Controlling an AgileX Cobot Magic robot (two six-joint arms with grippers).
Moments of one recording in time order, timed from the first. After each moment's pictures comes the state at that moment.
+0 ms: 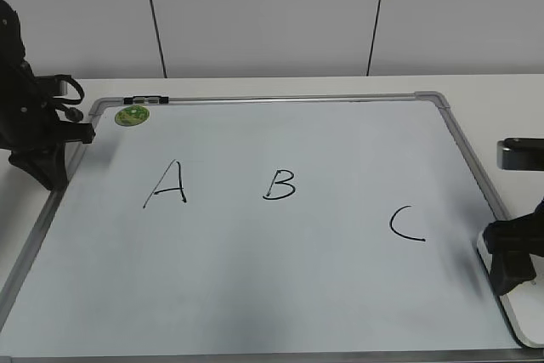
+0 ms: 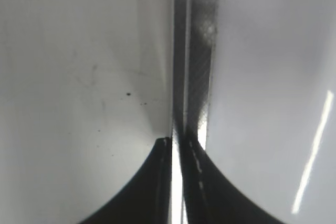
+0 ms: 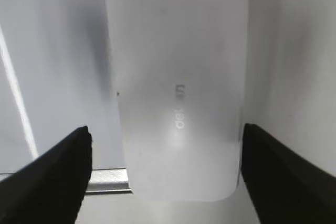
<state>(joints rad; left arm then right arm) -0.02 2.23 -1.64 -0.07 1.07 -0.06 0.12 1.56 -0.80 0.00 0.84 0.15</state>
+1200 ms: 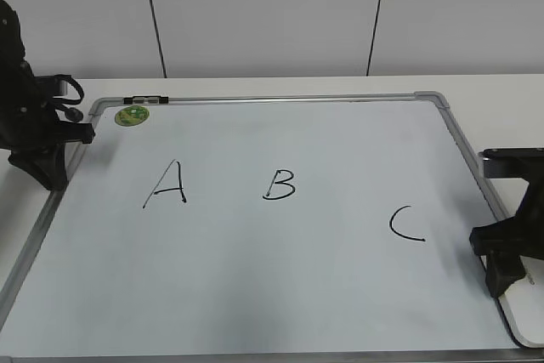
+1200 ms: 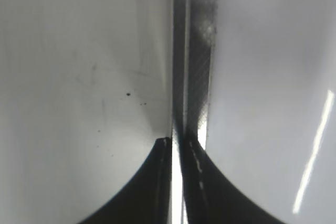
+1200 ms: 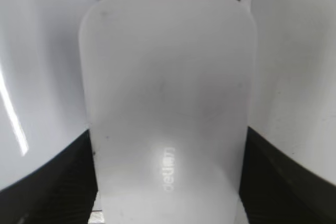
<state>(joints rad) -0.02 2.23 -1.64 -0.08 1.07 -0.05 0.11 1.72 -0.86 -0.02 0.82 0.14</state>
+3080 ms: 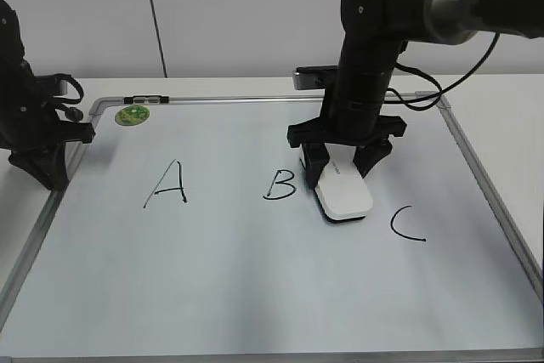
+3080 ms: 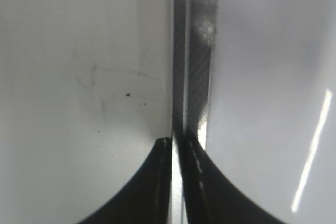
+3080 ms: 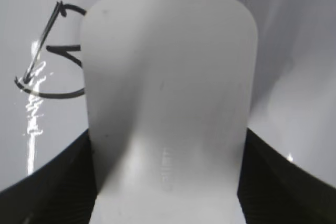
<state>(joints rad) -0.02 2.23 -1.64 -0.09 1.07 -0.05 0.39 2.25 -1.84 0.14 1.21 0.06</state>
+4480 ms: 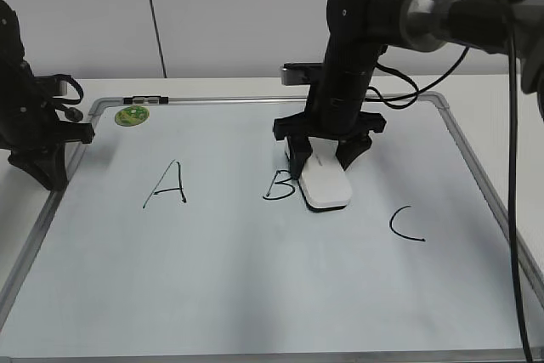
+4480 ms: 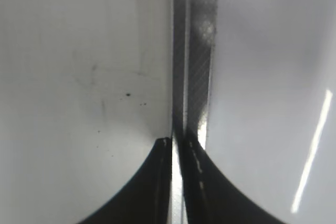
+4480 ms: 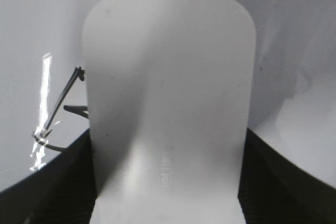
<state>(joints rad) -0.02 2.23 -1.64 -0.09 1.07 -0.05 0.40 2.39 -2.02 0.18 1.23 0.05</state>
